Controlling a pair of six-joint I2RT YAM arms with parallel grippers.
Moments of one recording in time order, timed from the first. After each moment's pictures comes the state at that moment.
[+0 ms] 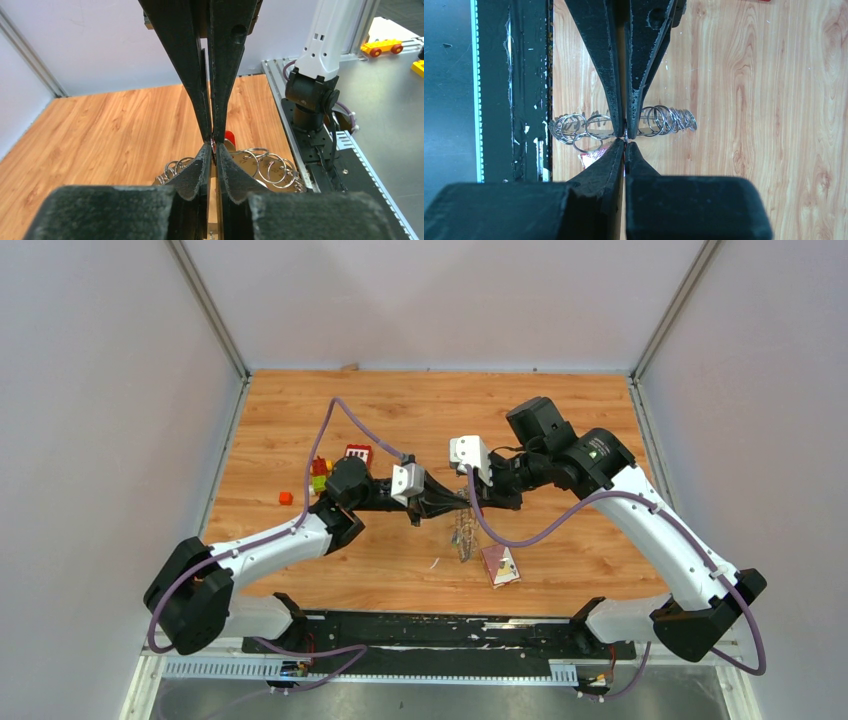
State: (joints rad) left arm -0.77 1.28 0.70 0.76 0.86 0.01; right arm 0.69 1.30 1.53 -1.14 -0.56 -0.74
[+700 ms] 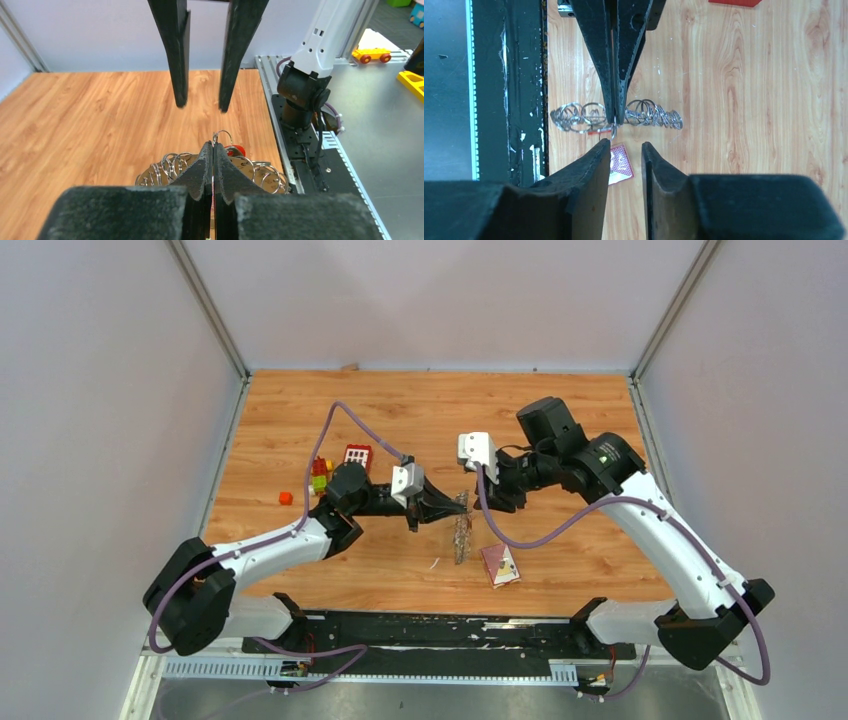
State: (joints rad) left arm -0.77 1.27 0.66 0.77 0.83 -0.06; right arm 0.66 1.27 1.51 -1.10 -0.57 -0.72
